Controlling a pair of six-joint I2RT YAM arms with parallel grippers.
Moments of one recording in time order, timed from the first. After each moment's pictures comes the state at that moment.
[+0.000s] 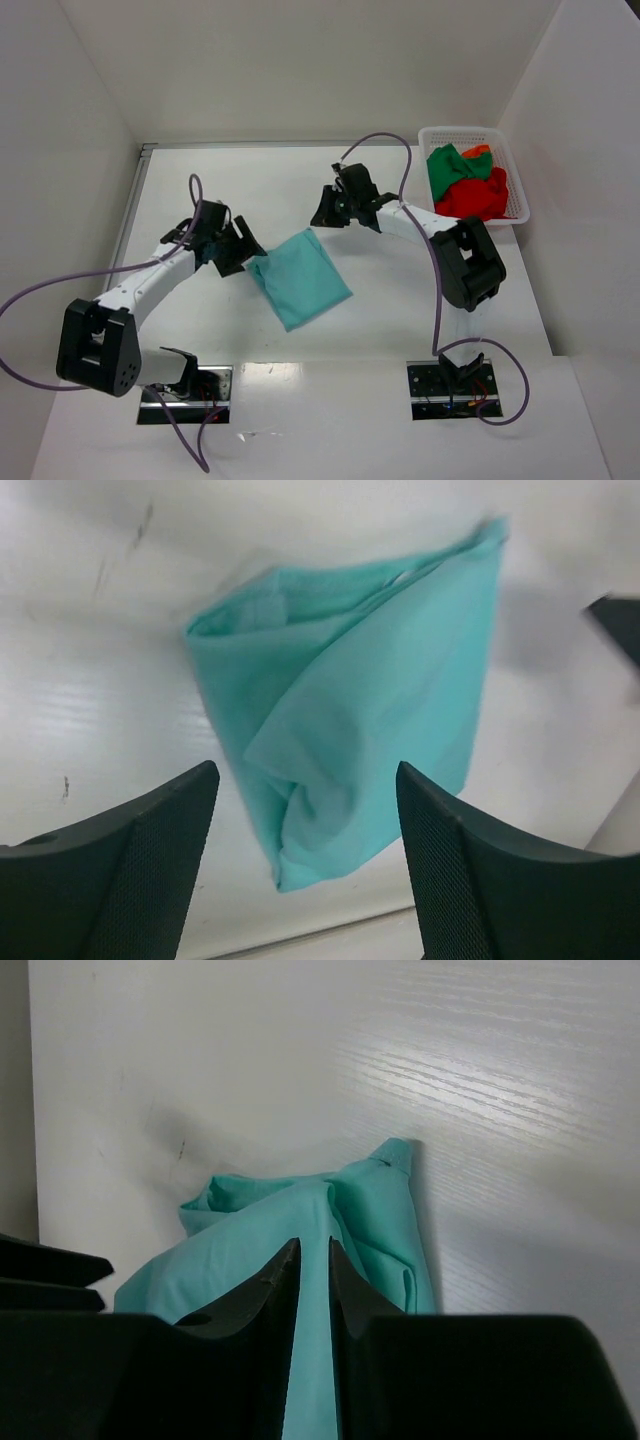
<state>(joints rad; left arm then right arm) -0.25 1.32 0.84 -0.50 0.16 -0.82 0.53 1.89 1.30 -0.10 -0.30 0.59</state>
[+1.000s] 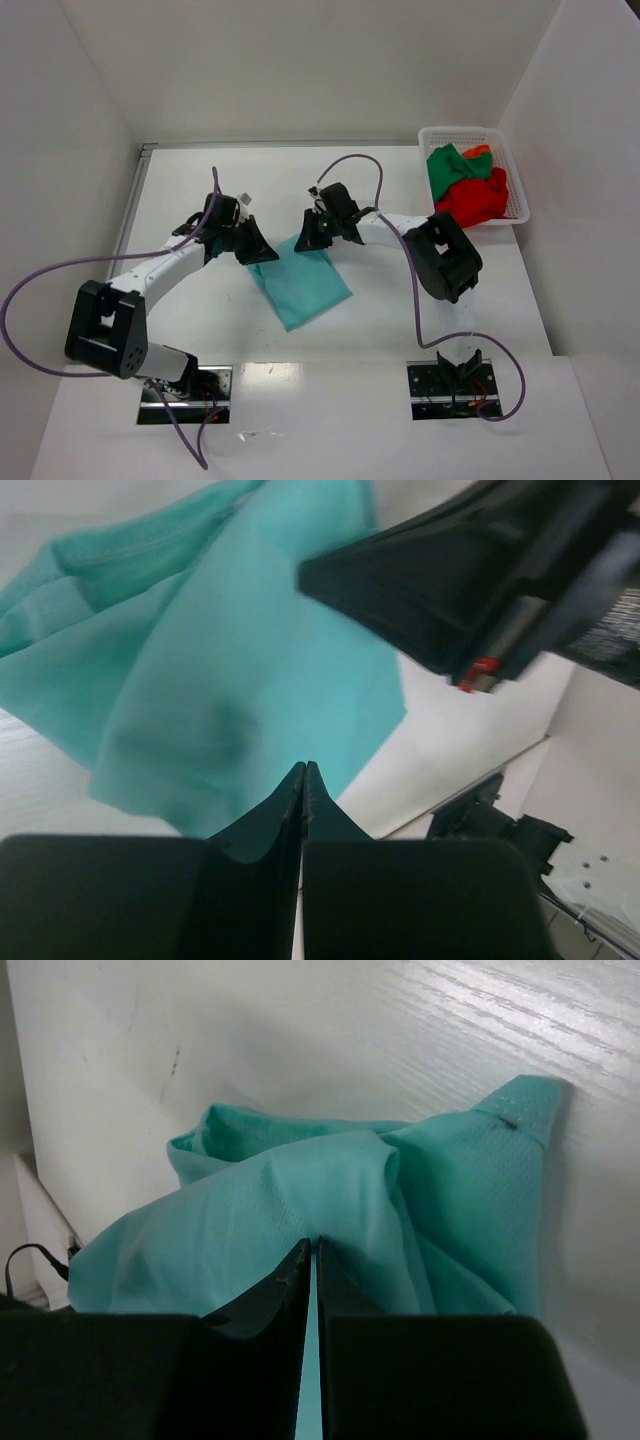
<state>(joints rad) -0.28 1.40 0.89 -0.36 0.44 -0.74 0.61 2.02 1.28 -0.02 -0.44 0.60</state>
